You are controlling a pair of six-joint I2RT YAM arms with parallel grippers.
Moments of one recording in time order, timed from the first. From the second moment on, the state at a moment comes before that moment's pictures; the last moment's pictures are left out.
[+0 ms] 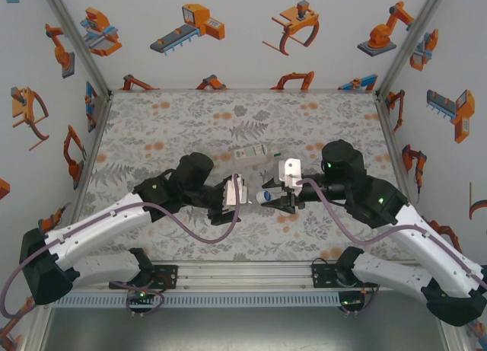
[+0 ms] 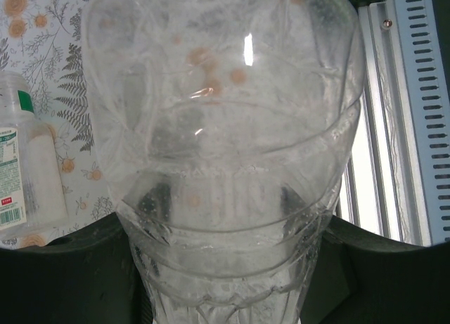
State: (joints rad) left arm -0.97 1.11 0.92 -0.45 0.51 0.57; right arm 0.84 0.90 1.13 -0.62 -0.64 -0.49
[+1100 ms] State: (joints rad) left arm -0.97 1.11 0.92 -0.45 0.50 0.57; right arm 0.84 0.90 1.13 -0.62 -0.62 -0.47
